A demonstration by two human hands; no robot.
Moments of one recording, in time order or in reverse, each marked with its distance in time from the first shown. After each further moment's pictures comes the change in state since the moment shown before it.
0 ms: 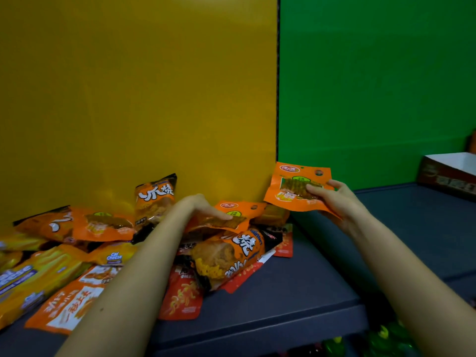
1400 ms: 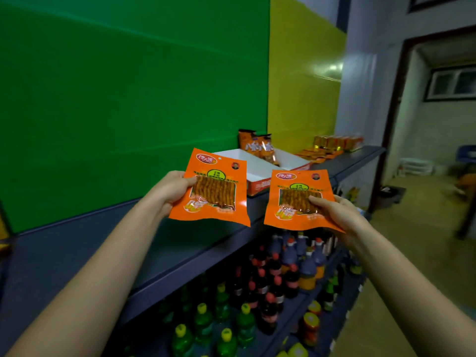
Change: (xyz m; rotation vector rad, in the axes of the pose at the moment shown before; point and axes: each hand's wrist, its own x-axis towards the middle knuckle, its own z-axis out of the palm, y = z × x) left_hand -0.089 0.411 0.191 -0.821 -0.299 0.567; right_hand -0.064 -0.042 -0.483 0.004 0.454 -0.037
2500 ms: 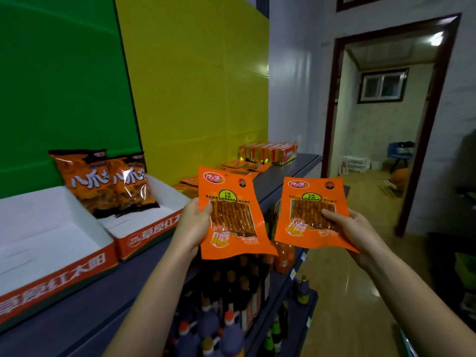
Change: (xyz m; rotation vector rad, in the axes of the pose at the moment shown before) left_hand 0.271 0.053 0.444 -0.189 -0.132 0.164; right_hand 0.314 -0.031 -0.333 -0.047 0.265 -0.040
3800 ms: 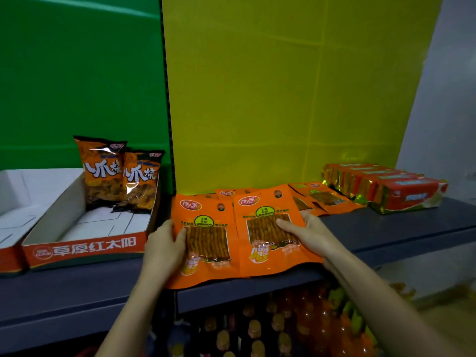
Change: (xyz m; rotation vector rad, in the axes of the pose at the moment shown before) left_hand 0.144 -0.057 0.077 0.700 0.838 -0.144; right_hand 0.326 0.012 0.108 -0.262 -0.952 -0.142
